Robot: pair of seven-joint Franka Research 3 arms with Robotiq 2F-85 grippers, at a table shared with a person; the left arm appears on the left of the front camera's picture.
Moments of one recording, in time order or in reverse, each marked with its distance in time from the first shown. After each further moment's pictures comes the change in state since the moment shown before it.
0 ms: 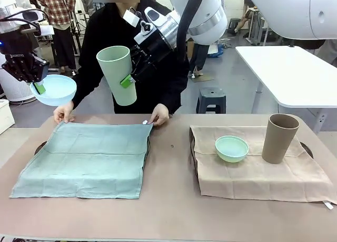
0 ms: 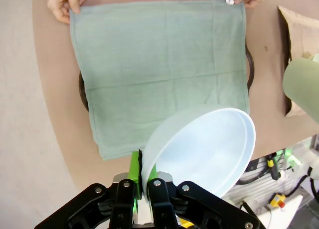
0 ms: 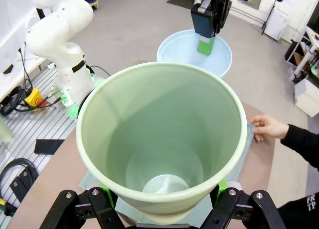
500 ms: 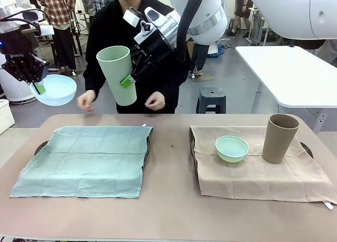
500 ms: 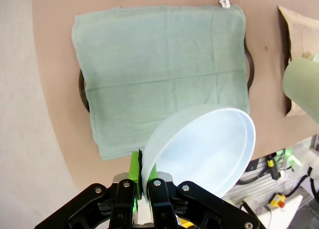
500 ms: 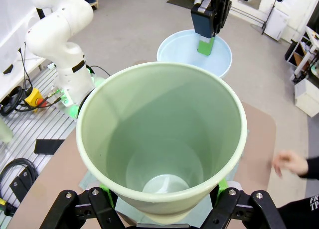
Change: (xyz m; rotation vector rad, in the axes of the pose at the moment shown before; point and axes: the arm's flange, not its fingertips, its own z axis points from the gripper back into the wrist) left arm 0.000 0.000 0.000 0.000 0.000 0.000; right arm 0.000 0.000 0.000 0.000 0.000 0.000
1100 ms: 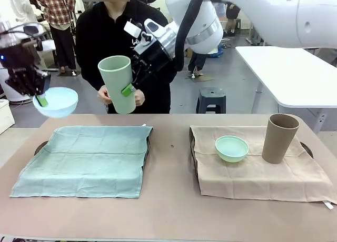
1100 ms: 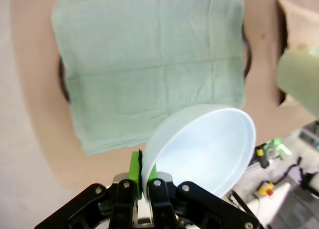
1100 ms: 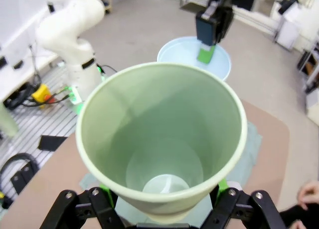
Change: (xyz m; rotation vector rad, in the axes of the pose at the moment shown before) left arm -0.007 0.018 -0.053 -0.117 0.105 0.024; right arm -0.039 -0.012 -0.029 0.092 -0.060 0.037
